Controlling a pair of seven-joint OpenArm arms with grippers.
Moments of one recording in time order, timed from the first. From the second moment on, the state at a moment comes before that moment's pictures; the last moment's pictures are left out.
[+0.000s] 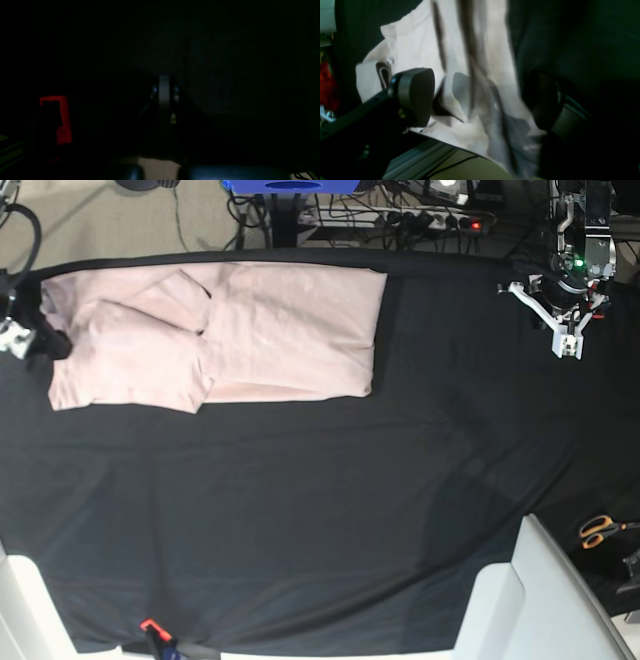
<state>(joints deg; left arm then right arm) 25.3 -24.9 -12.7 80.4 -14.7 -7.6 25.1 -3.6 24.9 32.8 45.2 50.1 41.9 -60.1</state>
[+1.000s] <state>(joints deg) 25.4 -24.4 -12.6 80.2 -14.7 -7.6 25.2 -5.9 17.4 28.6 61.4 42.2 38.8 -59.9</state>
